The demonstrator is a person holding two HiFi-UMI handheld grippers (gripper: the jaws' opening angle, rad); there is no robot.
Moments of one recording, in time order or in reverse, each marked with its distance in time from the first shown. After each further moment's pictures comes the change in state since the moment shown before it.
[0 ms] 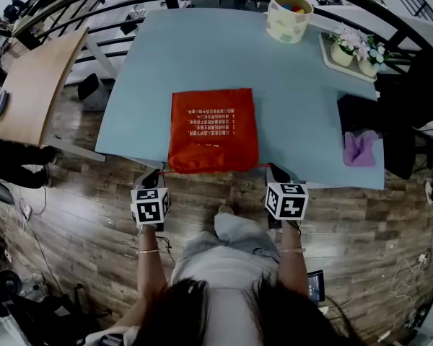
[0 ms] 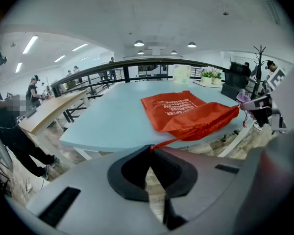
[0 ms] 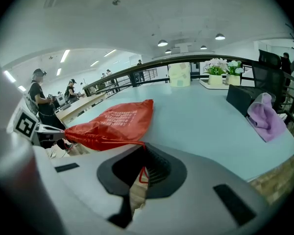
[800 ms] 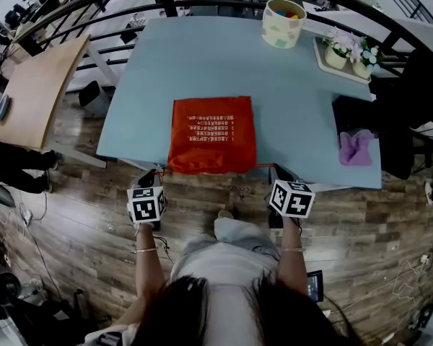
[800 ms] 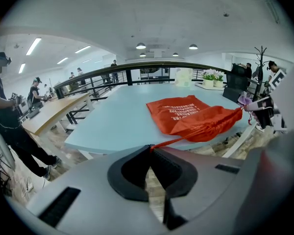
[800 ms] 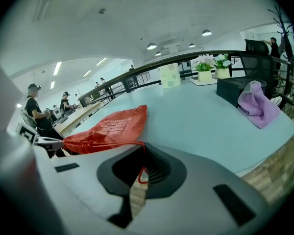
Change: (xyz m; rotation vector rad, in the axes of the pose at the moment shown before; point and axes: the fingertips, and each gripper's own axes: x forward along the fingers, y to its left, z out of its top) left arm -0.012 0.009 0.008 -0.011 -0.024 0.023; right arm -0.017 -0.017 0.004 0.132 -0.046 -0.007
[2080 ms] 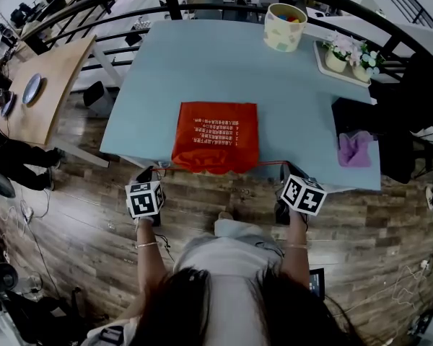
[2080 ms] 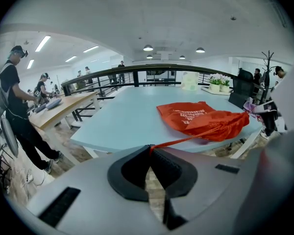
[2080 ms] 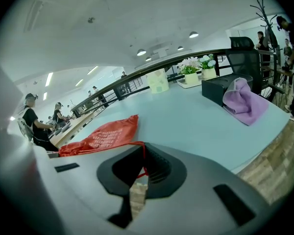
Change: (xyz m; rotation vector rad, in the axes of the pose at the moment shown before) left arm -0.008 0.011 0.000 -0.069 -0.023 0.043; right arm -0.019 -0.038 0.014 0.110 -0.067 -0.048
